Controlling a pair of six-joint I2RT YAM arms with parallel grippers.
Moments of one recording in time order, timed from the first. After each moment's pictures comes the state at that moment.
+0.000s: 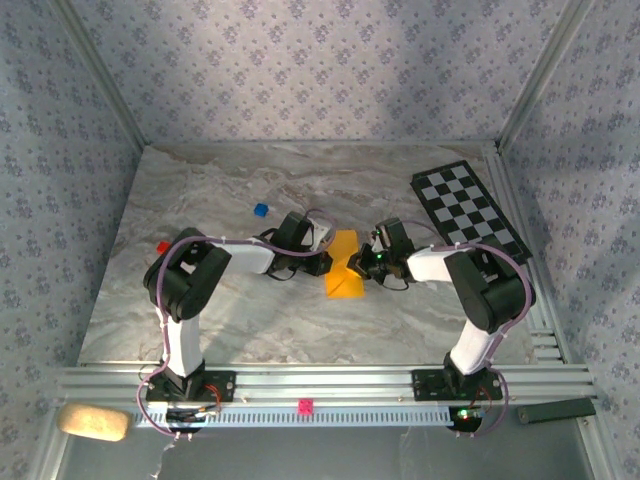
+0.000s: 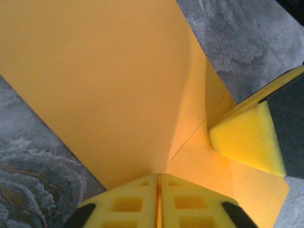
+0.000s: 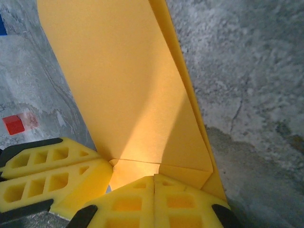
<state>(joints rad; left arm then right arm) -0.68 1.90 0.97 0.04 0.40 -0.31 0.45 1.73 0.70 0.13 -0.49 0.99</state>
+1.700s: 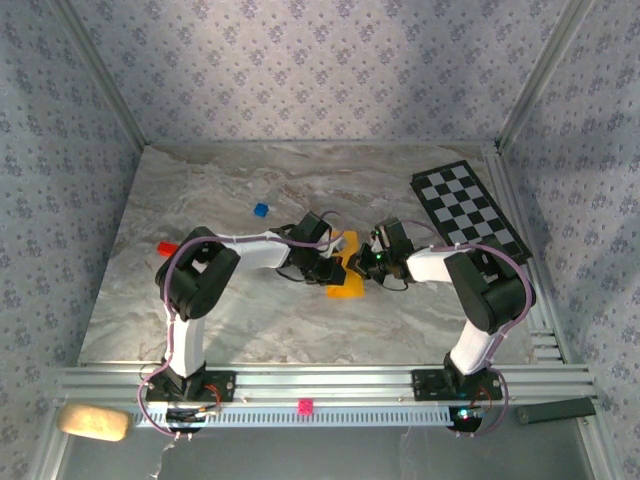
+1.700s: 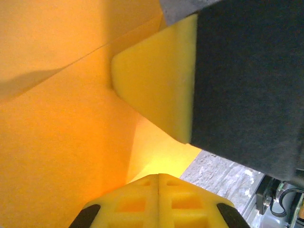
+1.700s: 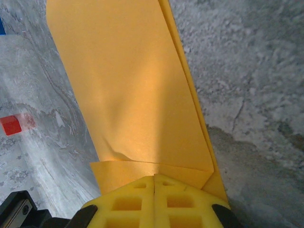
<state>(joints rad) -0.76 1.95 1.14 -0.27 0.61 -0.56 0.45 1.73 0.70 0.13 -0.47 0.98</state>
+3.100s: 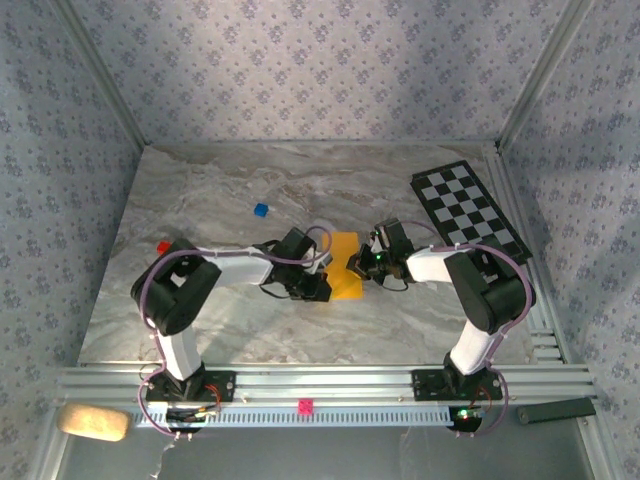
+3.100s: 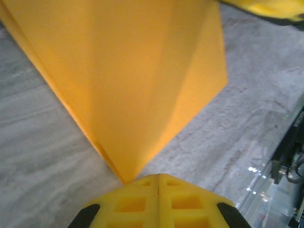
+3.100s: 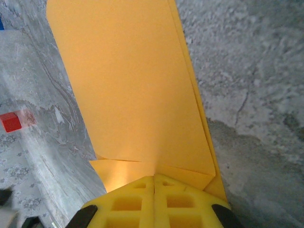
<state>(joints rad) -0.76 1.77 0.90 -0.22 0.61 -0.55 0.45 1.72 0.70 0.12 -0.48 0.98</state>
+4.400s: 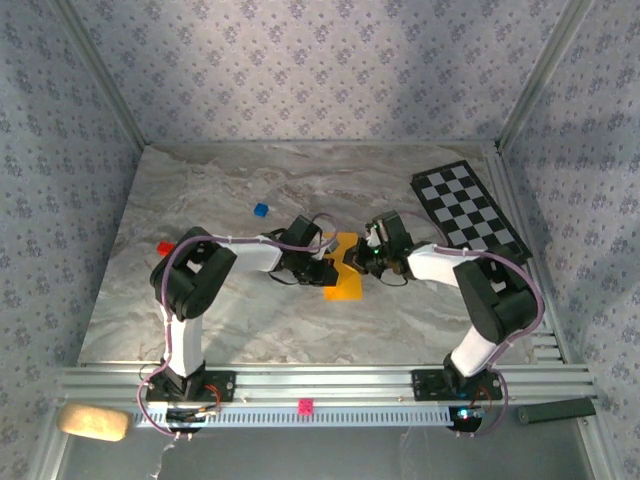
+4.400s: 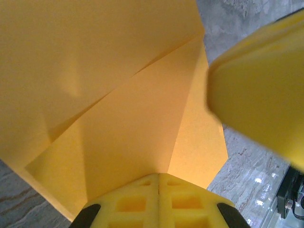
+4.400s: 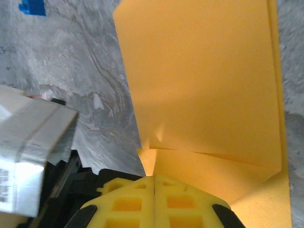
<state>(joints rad) -0.72 1.93 1.05 -0.18 0.59 -0.50 0.48 1.66 0.75 0.05 -0.49 0.92</state>
